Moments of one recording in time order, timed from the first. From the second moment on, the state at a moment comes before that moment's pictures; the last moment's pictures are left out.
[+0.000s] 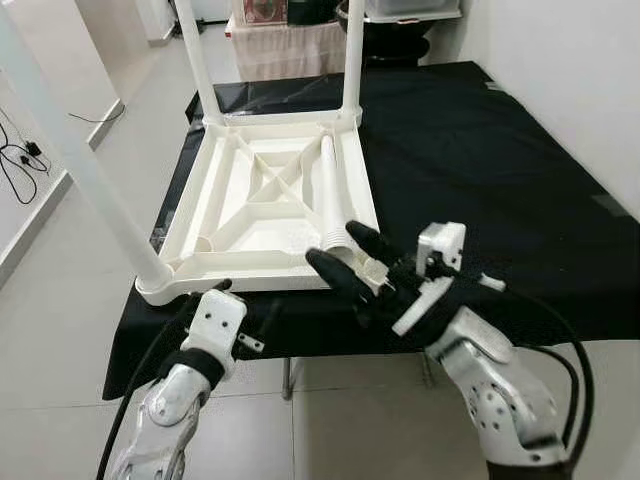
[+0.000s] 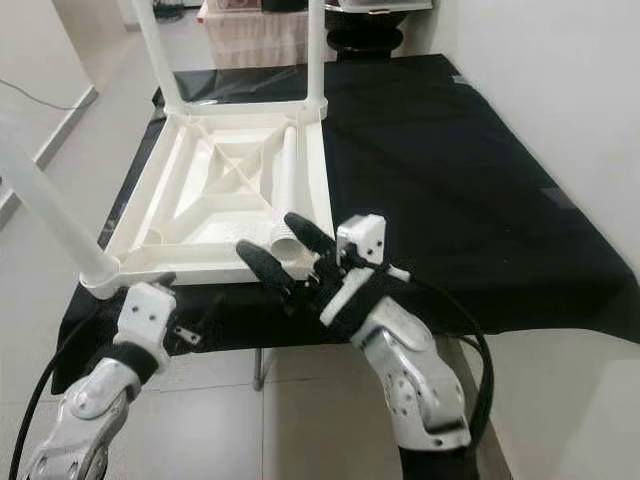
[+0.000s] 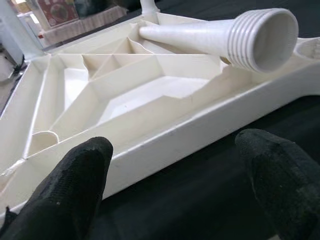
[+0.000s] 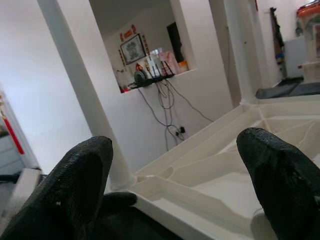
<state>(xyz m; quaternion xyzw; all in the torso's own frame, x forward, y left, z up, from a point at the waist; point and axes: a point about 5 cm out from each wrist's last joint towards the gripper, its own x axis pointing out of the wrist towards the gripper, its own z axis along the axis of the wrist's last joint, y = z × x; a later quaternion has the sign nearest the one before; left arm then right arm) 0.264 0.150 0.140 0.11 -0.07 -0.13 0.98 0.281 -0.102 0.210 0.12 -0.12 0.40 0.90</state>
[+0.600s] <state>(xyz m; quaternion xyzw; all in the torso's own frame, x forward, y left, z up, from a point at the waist) 0.262 0.149 0.147 0.09 -0.07 -0.14 0.98 0.294 -0.098 0.209 0.11 -0.12 0.37 0.91</state>
